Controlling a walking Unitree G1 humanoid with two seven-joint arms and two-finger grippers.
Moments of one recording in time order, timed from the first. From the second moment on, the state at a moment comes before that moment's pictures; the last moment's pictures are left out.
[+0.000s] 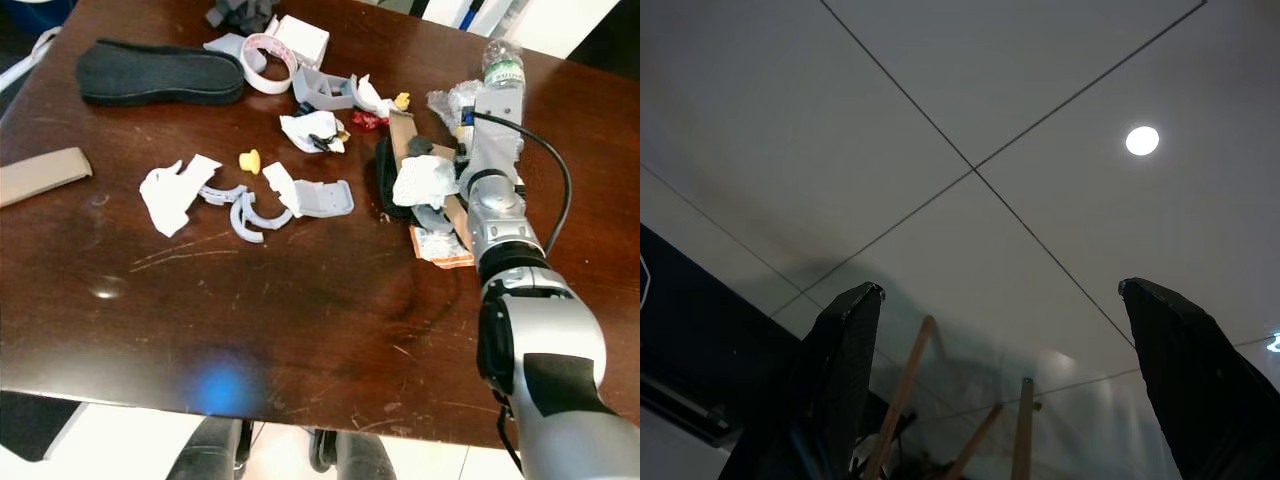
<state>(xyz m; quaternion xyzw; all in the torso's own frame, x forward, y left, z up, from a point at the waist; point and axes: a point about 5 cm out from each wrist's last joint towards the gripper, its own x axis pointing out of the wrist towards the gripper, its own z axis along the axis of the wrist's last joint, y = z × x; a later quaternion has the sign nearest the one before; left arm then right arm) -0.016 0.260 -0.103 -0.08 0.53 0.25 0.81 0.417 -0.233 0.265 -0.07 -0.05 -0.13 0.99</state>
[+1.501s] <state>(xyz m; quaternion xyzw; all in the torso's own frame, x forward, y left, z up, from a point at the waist) -0.057 0.456 0.039 0.04 0.22 0.72 0.66 0.414 -0.206 0.272 0.43 -0.22 0.14 0.87</state>
